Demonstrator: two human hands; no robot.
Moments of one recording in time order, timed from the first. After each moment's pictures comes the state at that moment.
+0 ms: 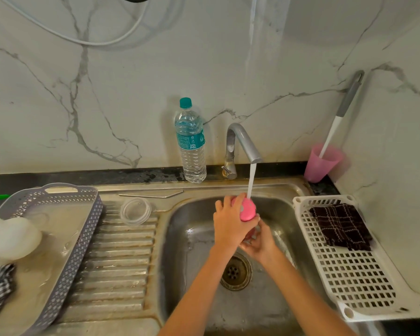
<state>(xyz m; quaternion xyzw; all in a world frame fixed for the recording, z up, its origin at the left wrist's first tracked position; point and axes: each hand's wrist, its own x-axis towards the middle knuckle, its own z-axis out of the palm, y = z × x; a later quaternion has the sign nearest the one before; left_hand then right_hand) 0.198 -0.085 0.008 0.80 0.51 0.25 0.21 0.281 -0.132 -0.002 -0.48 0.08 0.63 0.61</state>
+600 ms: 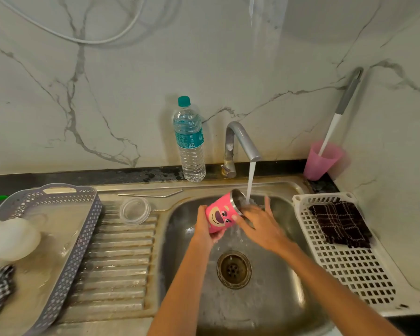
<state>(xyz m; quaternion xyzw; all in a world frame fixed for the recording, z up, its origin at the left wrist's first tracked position) 0.159 -0.054 -0.017 0.10 0.56 0.31 0.76 0.306 -0.131 0.028 -0.68 -0.69 0.20 0.18</state>
